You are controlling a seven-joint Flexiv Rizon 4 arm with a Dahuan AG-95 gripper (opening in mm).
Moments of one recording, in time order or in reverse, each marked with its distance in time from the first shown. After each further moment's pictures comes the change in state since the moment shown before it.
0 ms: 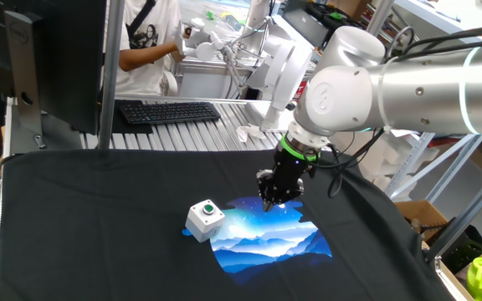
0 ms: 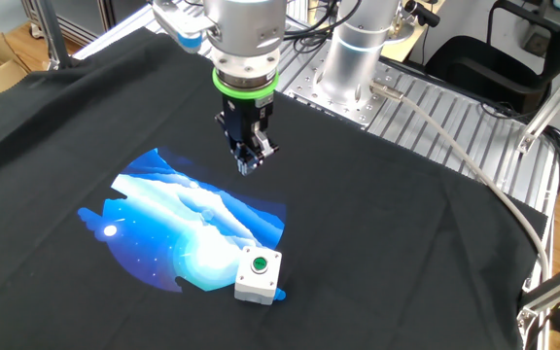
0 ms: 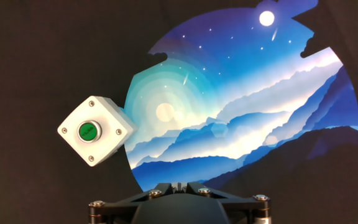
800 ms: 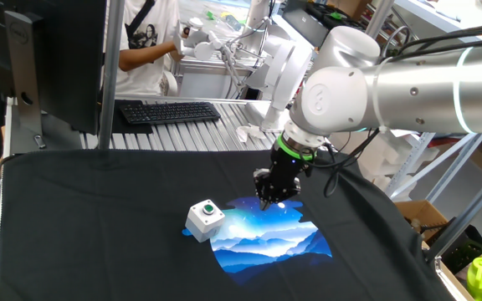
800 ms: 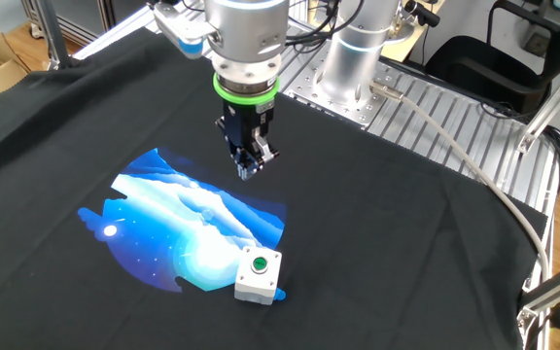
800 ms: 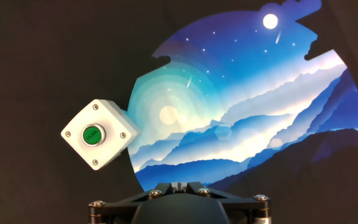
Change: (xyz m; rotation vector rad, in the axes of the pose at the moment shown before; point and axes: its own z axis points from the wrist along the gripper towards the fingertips) arm -0.005 0.006 0.003 0.000 -0.002 0.004
